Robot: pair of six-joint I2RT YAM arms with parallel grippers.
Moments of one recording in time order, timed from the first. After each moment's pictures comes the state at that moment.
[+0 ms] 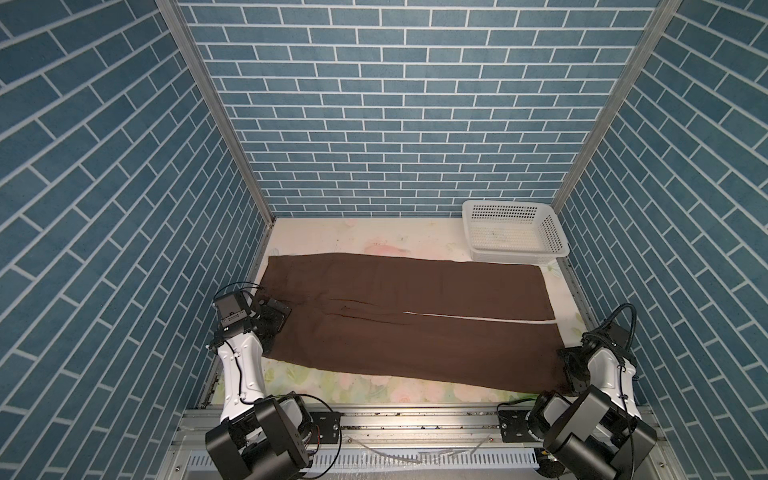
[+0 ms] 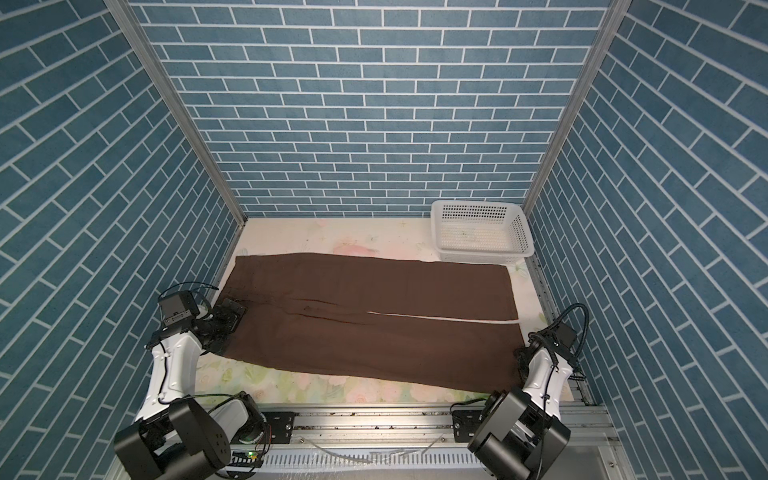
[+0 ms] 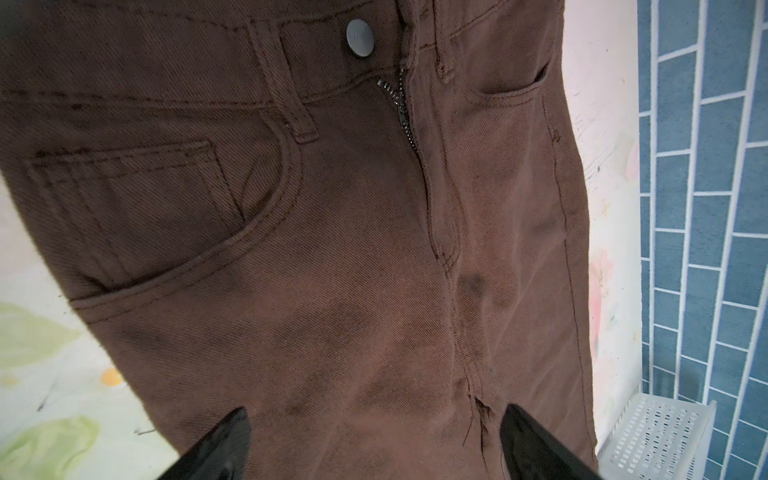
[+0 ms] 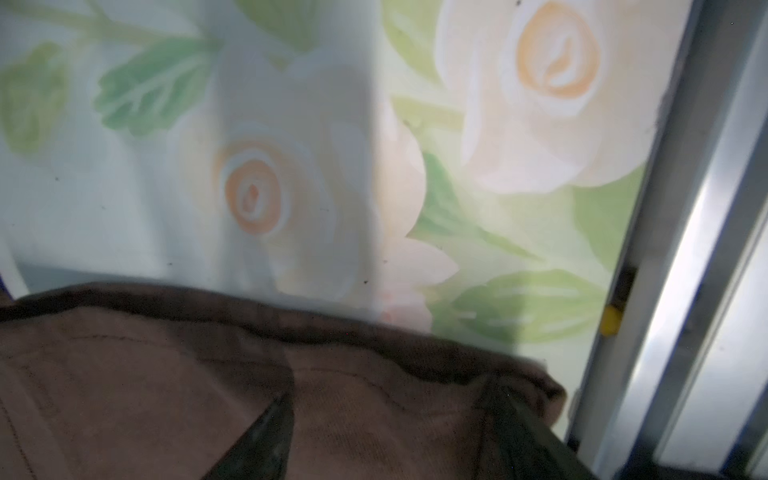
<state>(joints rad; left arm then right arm) 0.55 1.04 0.67 -0.67 0.36 -0.66 -0.70 1.01 0.47 -0.80 -0.03 0.76</state>
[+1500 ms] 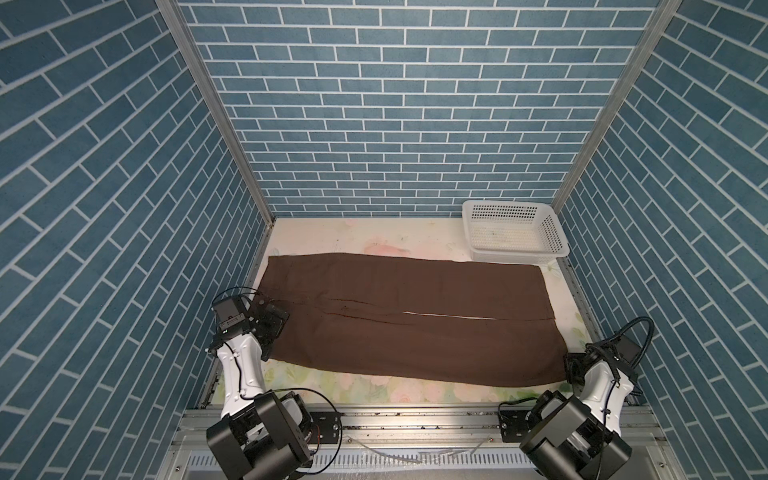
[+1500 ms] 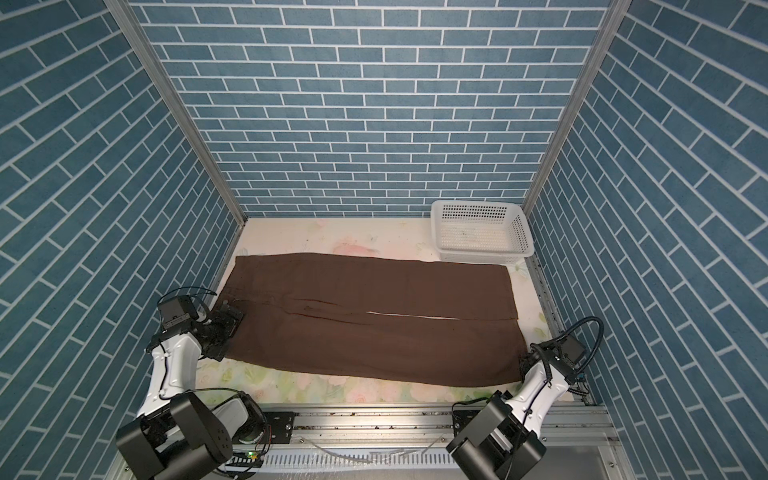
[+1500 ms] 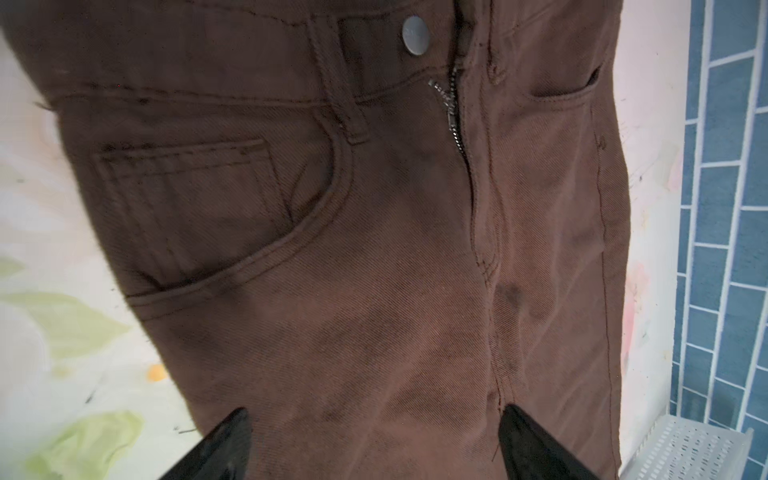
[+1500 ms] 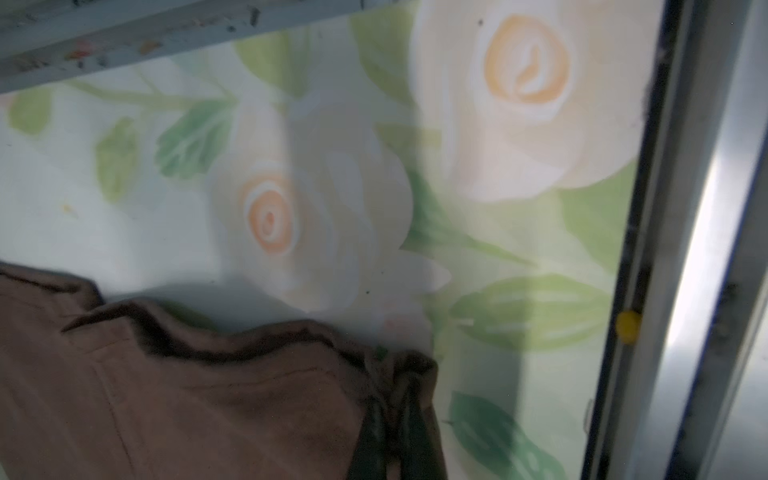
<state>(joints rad) 0.61 1.05 0.64 -0.69 0.31 -0.63 -0.83 0.84 0.41 -0.78 -0.14 0.75</state>
